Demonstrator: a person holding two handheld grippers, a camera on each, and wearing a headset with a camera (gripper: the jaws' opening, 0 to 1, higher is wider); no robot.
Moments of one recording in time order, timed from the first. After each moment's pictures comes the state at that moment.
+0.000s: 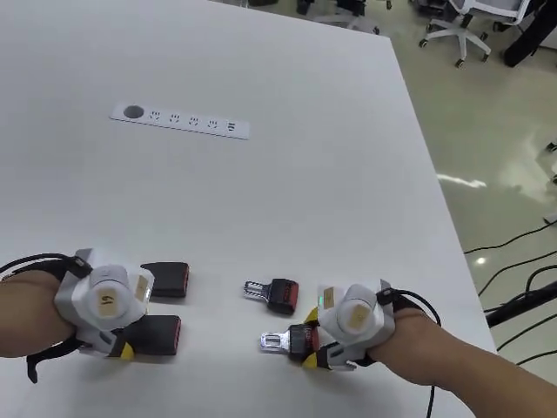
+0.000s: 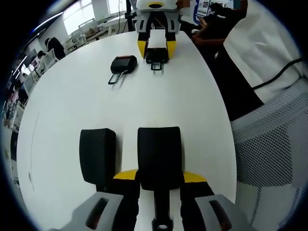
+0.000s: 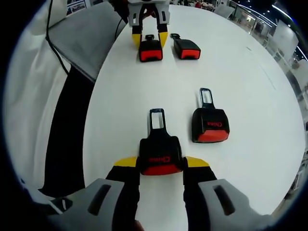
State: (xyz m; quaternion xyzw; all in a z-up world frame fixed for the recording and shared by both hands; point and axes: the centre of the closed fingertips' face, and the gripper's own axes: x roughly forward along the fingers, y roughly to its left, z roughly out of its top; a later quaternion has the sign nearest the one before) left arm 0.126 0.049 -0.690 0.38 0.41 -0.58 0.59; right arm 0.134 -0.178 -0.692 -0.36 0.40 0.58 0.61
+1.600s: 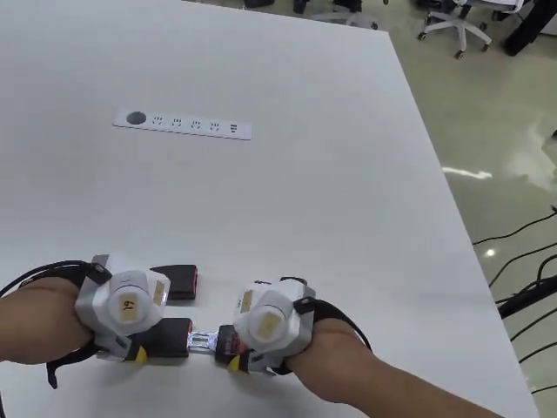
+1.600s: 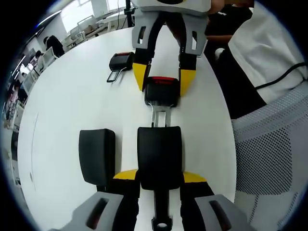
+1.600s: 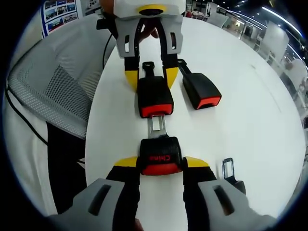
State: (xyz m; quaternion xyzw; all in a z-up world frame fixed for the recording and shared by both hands) left arm 0.124 0.048 -0.689 0.40 0.42 -0.57 0.58; right arm 0.124 -0.053 -0.688 -0.32 0.37 0.57 0.66
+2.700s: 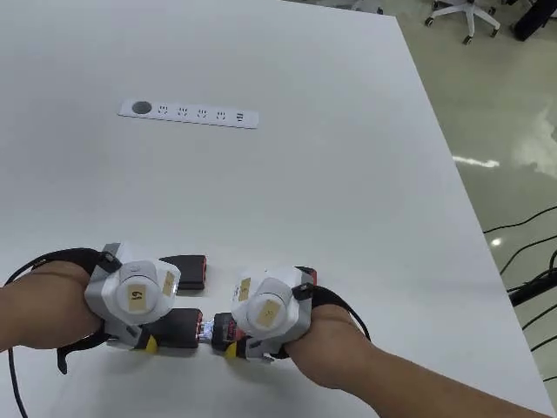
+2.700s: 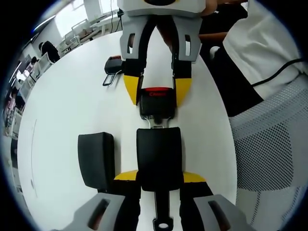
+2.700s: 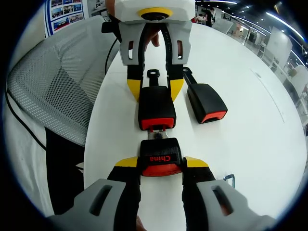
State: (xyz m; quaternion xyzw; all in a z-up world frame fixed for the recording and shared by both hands) left arm 0.124 0.047 -0.691 0.40 0.41 -0.59 0.57; right arm 0.125 -0.033 -0.690 -0.32 0.34 0.59 0.65
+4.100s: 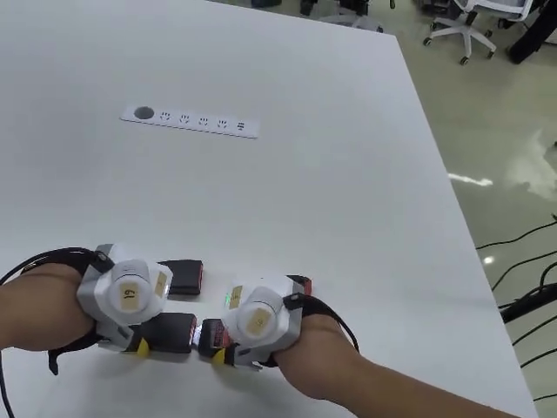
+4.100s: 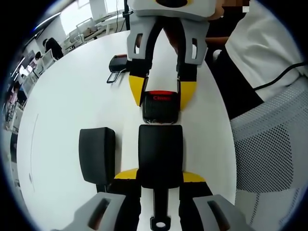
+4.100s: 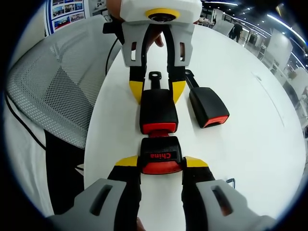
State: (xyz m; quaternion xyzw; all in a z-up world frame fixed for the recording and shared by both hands) left arm 0.121 0.050 -0.690 0.39 0.41 -0.58 0.58; right arm 0.128 -0.030 -0.691 -0.32 0.33 0.60 0.65
